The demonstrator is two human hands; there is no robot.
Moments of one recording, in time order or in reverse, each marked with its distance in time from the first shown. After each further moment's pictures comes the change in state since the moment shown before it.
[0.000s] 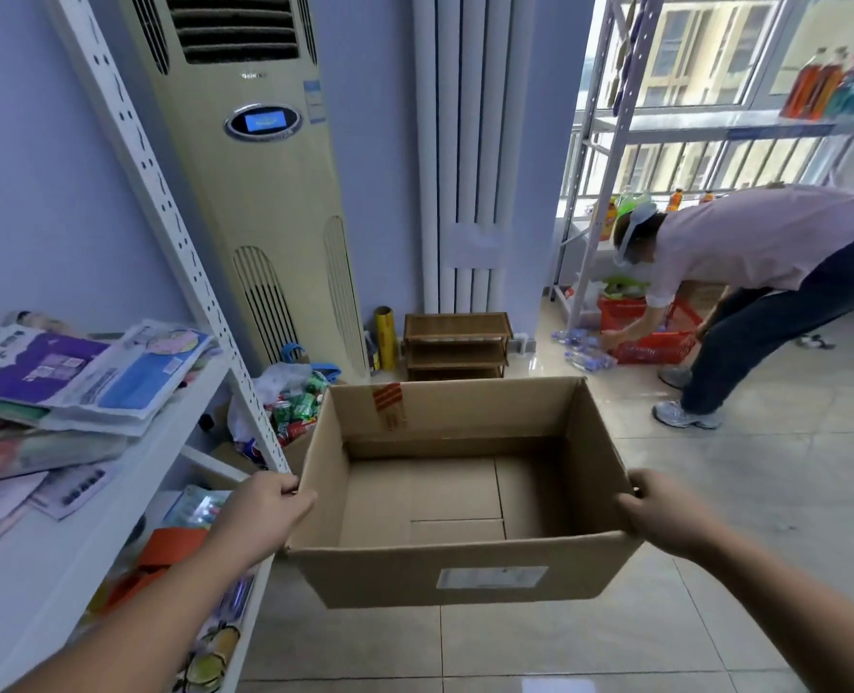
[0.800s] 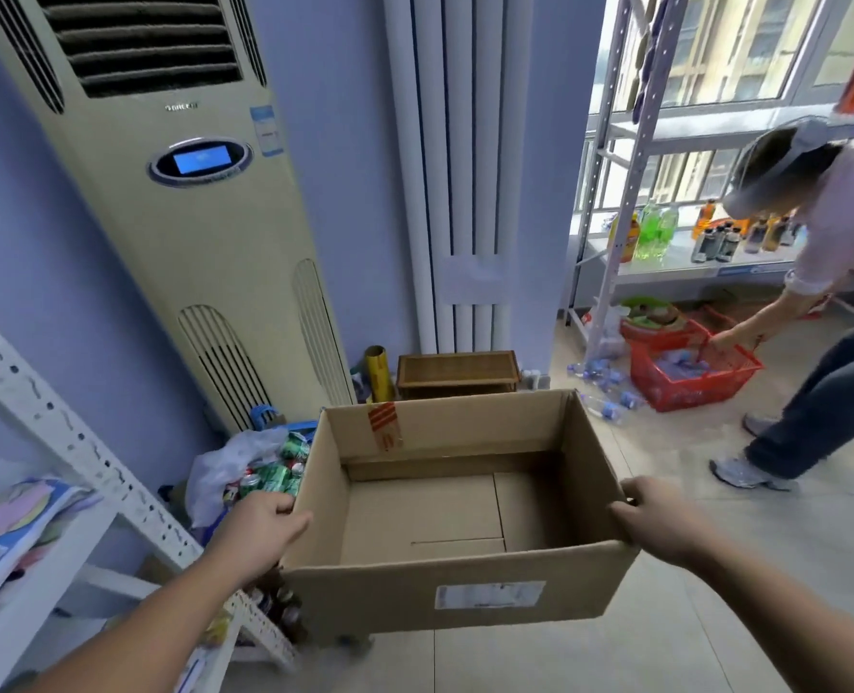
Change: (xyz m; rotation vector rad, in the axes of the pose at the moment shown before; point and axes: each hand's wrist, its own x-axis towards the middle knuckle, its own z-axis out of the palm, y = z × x) left_hand 0.257 0.112 0.028 0.014 -0.056 -0.039; right_hand 0.275 -0.024 -0.080 0.018 -0.036 -0.023
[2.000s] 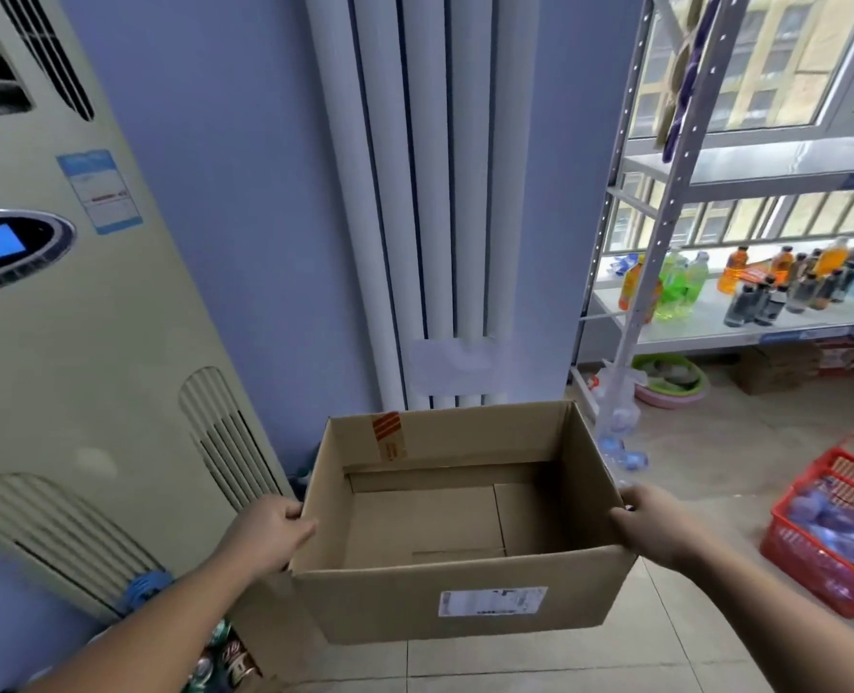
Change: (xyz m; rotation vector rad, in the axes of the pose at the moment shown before) left_hand 0.443 0.210 0.005 0.102 -0.013 0.078; right_hand 0.461 -0.058 -0.112 0.008 0.006 0.065
